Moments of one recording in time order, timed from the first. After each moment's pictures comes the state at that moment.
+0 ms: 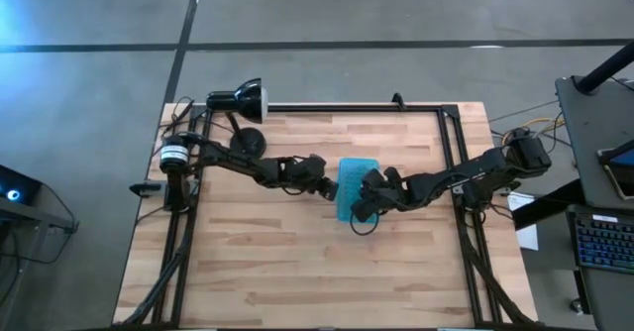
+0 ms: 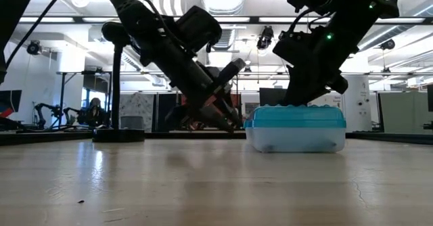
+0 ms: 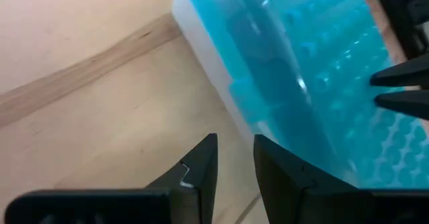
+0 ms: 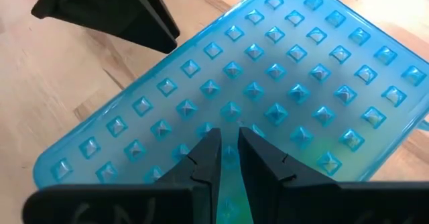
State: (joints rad) left arm 0.09 1.87 1.04 0.13 -0.08 -0.93; right arm 0.17 1.53 0.79 -0.31 0.49 0.86
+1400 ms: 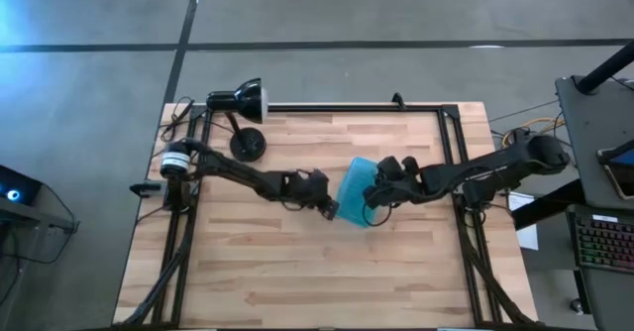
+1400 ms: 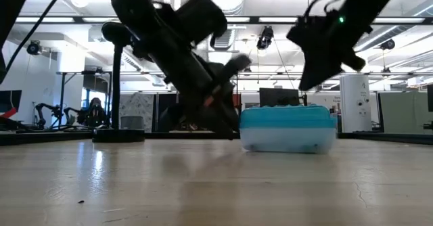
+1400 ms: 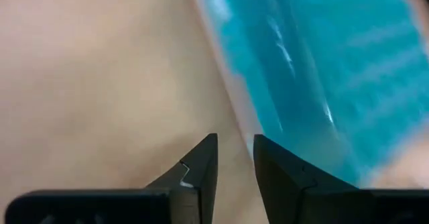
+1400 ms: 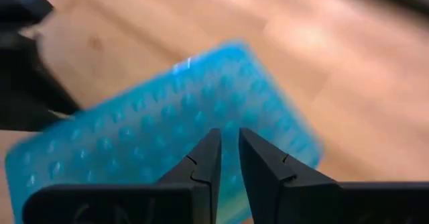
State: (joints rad) left arm -0.03 1.89 1.07 0.03 -0.12 -0.91; right arm 0.16 1.35 0.81 -0.58 0.62 0.97
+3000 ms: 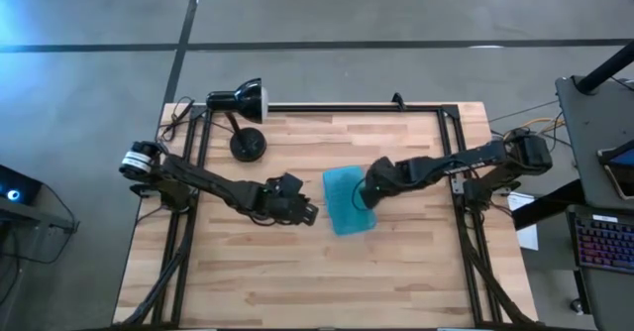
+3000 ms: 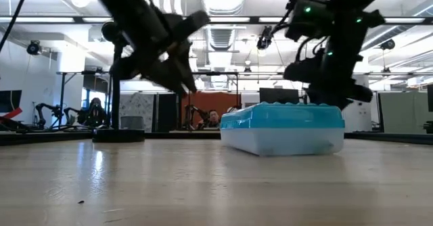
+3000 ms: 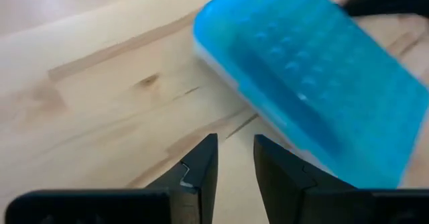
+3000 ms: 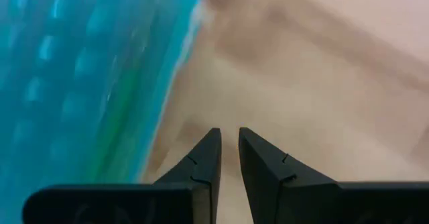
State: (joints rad) left arm -0.22 1.61 1.03 -0.36 -0.54 -1.11; right arm -0.01 1.49 0.78 -0.56 0.22 1.03
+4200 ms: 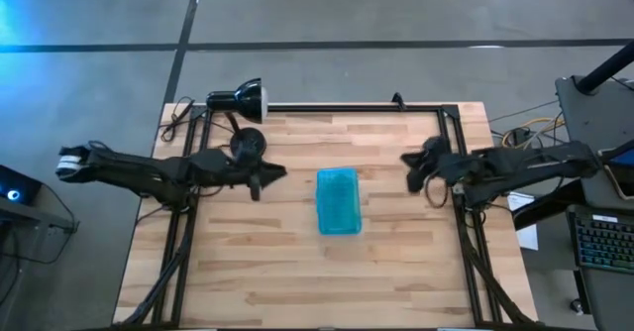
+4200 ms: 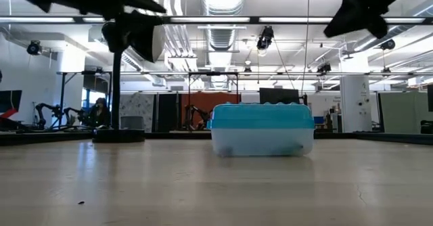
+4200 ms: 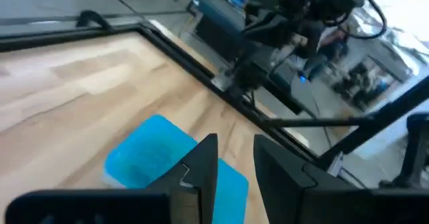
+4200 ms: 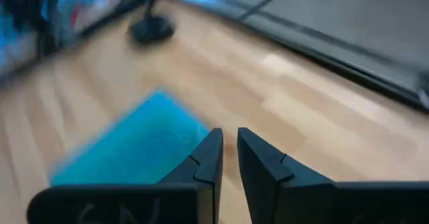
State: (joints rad) left arm -0.02 0.87 0.52 0.22 -0.18 -0.64; right arm 0.15 0.74 0.74 -0.67 0.63 0.72
